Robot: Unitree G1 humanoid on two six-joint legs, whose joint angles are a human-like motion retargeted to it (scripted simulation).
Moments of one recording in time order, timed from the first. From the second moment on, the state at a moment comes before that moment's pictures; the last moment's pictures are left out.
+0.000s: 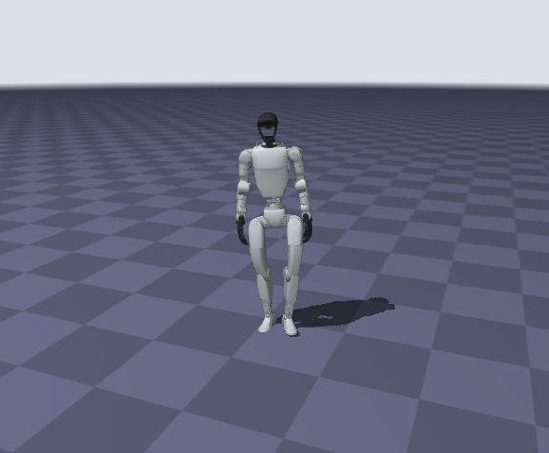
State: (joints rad) left arm 0.08 0.11 0.01 1.39 0.31 0.06 -0.10; right arm 0.02 -0.16 0.08 1.47 -0.27 0.04 0.07; waist -0.01 -0.02 0.02; left_leg -0.10 -0.07 0.36 0.14 -0.06 0.09; right_leg 0.03 -0.03 -0.27 0.00 0.00 -0.11
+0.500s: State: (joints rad) left arm 0.13 0.08 0.11 1.58 0.17 0.07 -0.02; right arm 0.10 -0.19 0.04 1.49 -0.32 0.07 0.09; waist 0.06 -0.06 0.00; left_leg 0.03 0.08 1.12 0.21 -0.13 -0.05; right_leg 0.16 -0.19 -1.07 -0.03 -0.10 0.02
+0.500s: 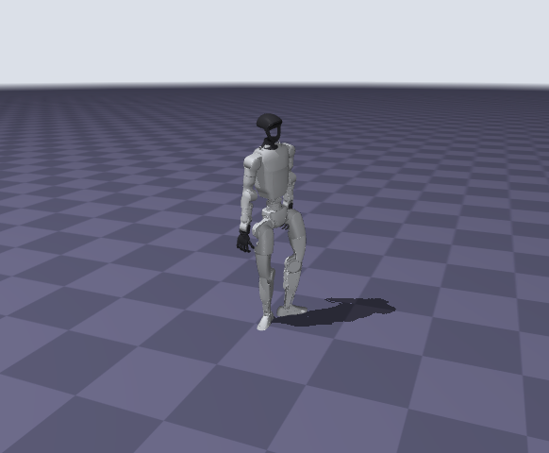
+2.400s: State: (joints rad) left arm 0.02 0.20 0.15 1.55 0.24 0.11 -0.02; right arm 0.01 -0.24 0.00 1.41 -0.21 0.02 0.09; waist -0.10 -0.02 0.08; left_leg 0.08 -0.06 0.67 0.03 -0.30 0.03; right_leg -0.22 -0.05 -0.40 0.10 -0.03 -0.12
